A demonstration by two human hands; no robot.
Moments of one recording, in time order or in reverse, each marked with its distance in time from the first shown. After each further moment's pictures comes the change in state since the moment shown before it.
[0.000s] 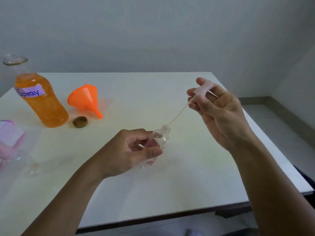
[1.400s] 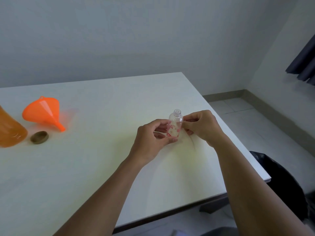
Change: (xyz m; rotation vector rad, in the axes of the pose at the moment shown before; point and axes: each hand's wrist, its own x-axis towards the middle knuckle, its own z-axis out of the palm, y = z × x) left_hand 0.124 -0.021 0.124 0.033 0.249 0.030; right_hand 0.012 0.031 -0.125 -0.876 0.327 0.312
